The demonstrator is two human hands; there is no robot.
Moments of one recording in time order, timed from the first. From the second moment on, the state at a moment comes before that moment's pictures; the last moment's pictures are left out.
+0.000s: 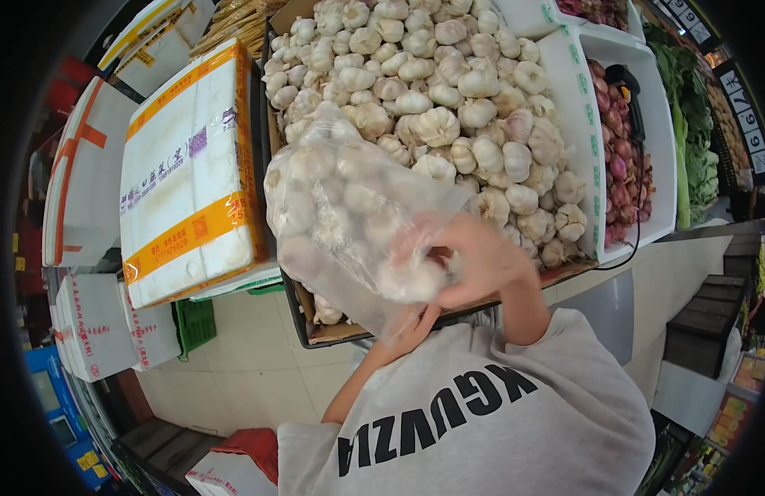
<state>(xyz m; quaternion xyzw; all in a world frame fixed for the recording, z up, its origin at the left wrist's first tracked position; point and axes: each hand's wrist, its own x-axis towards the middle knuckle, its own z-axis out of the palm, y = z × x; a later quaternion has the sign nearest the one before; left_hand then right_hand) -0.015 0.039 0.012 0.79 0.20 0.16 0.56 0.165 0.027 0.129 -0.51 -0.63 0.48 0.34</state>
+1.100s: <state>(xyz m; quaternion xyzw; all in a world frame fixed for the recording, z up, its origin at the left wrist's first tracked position) -0.015 0.040 0.012 0.82 0.19 0.19 0.50 0.098 0.097 0.072 -0.64 -0.71 0.12 0.26</state>
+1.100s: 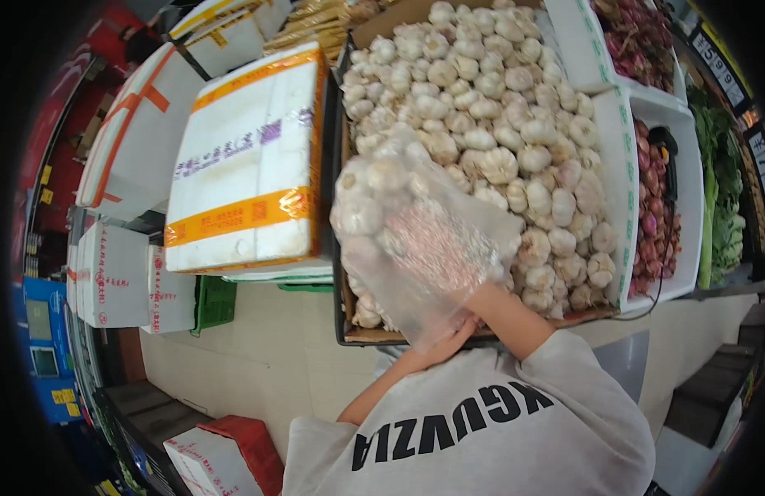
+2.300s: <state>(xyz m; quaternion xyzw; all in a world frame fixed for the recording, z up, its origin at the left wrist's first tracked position) 0.020 0.011 0.036 0.76 0.41 0.27 0.43 0.286 0.034 0.092 -0.66 -0.38 0.25 0.60</state>
